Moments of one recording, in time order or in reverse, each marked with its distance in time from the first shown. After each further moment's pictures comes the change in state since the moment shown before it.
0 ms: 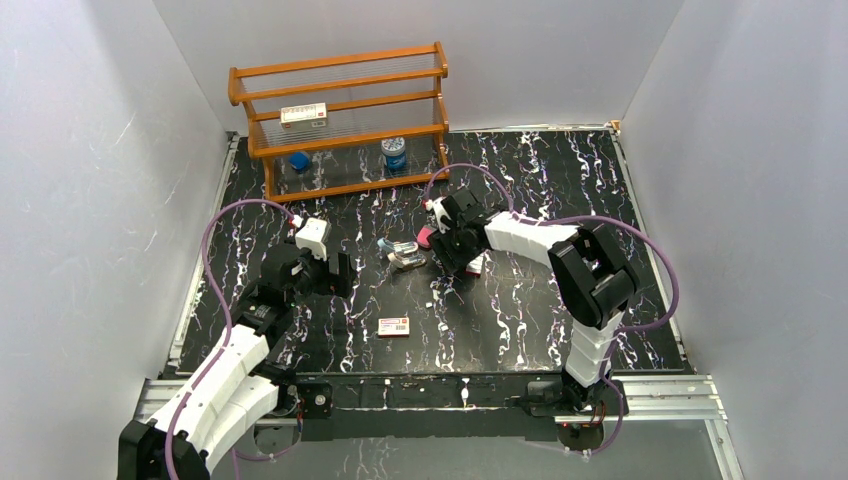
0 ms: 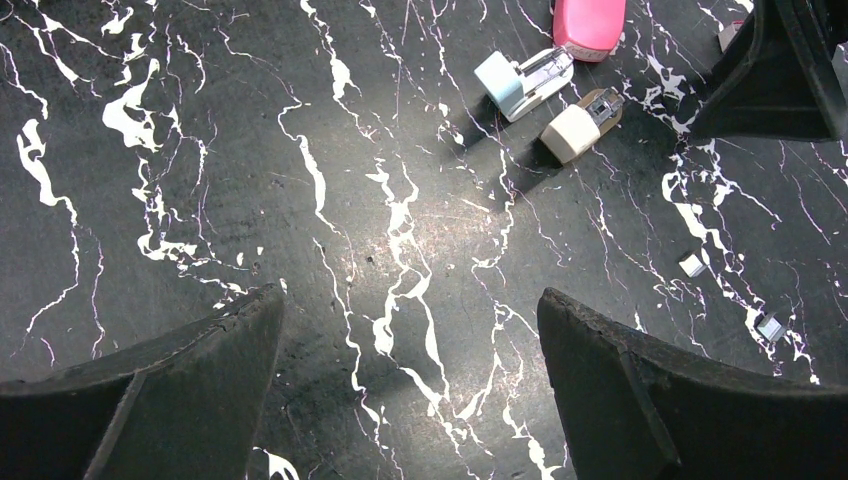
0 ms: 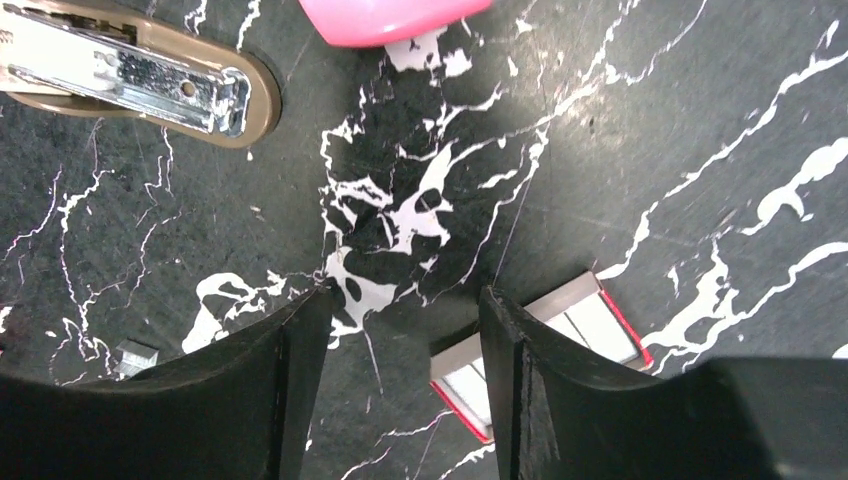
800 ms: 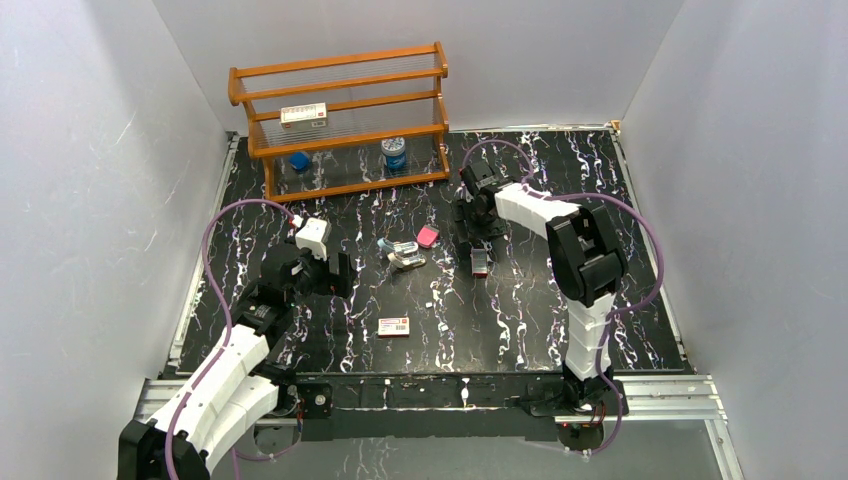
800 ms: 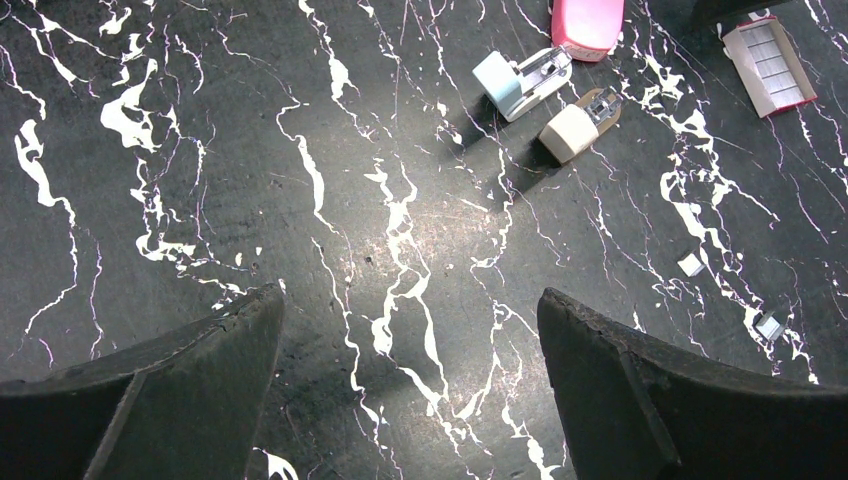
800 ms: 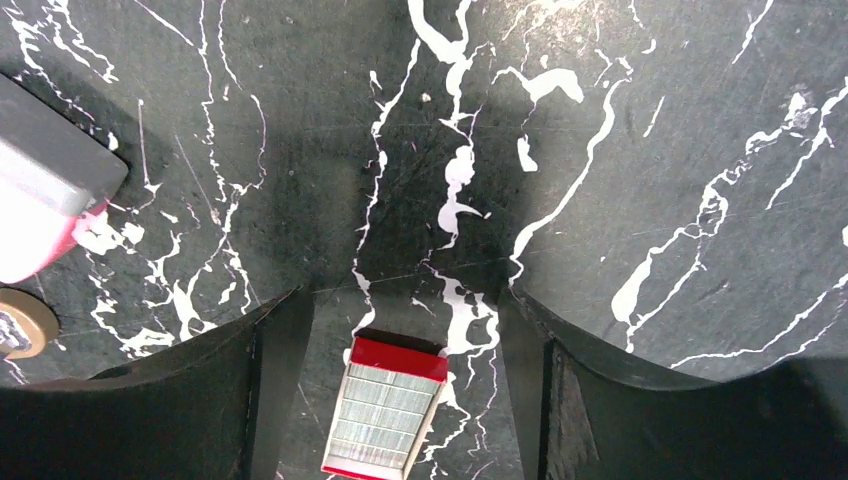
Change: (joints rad) left arm 0.000 0.001 0.000 0.000 0.003 0.000; right arm -0.162 0.158 0.242 -0.177 0.158 0.240
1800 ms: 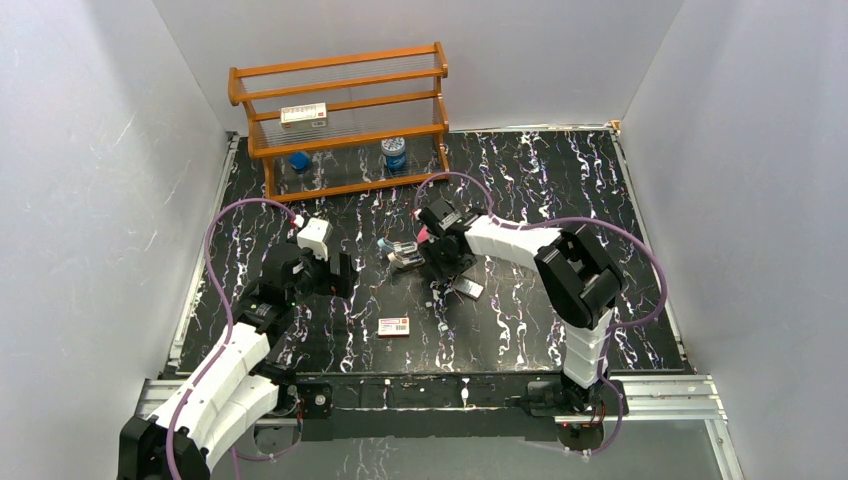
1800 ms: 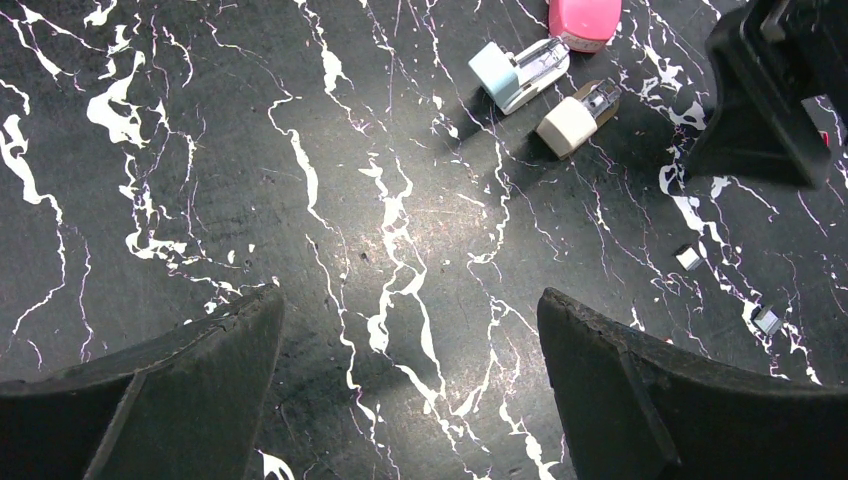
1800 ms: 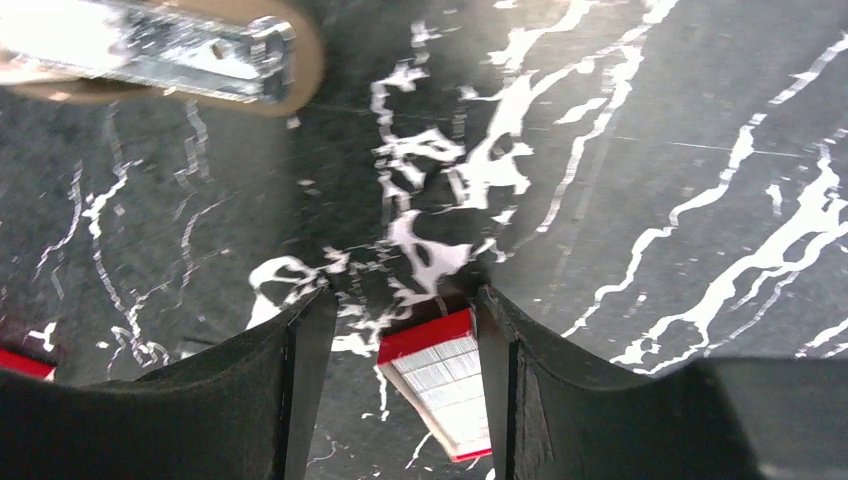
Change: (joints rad) left arm 0.000 0.017 0.002 -0.001 0.011 0.000; right arm 0.260 -0.105 -0.148 -0.010 -0.005 -0.027
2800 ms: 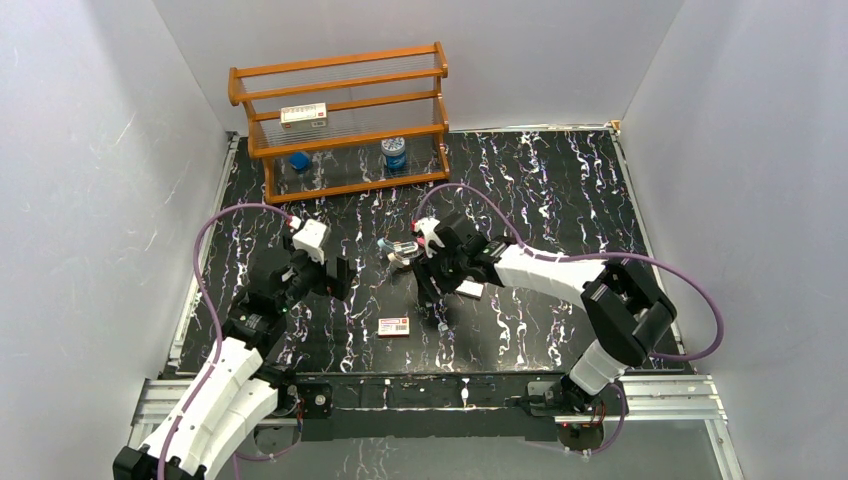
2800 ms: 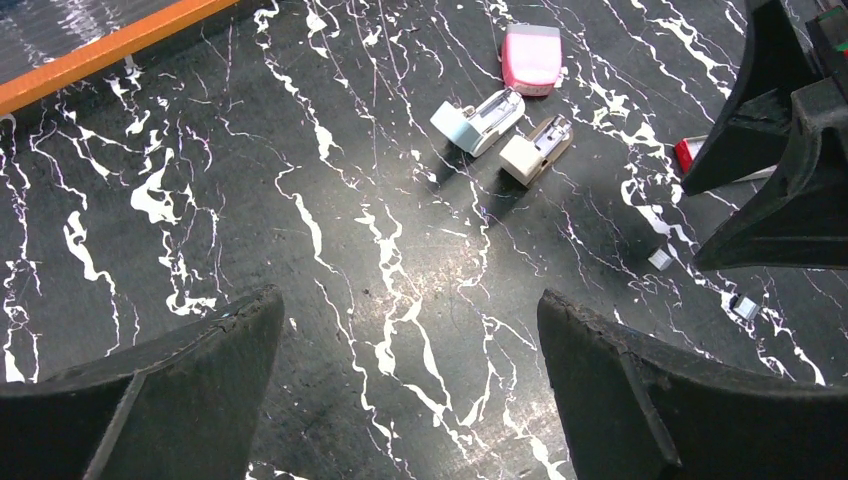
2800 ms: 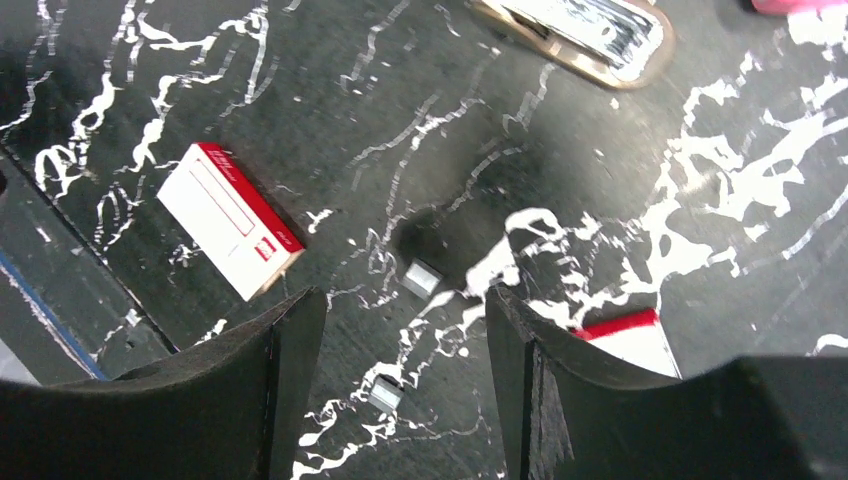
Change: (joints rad) left arm 0.000 -0.127 0.017 -0.022 0.053 0.095; right arm 0.069 -0.303 -0.312 0.325 -0.305 -0.012
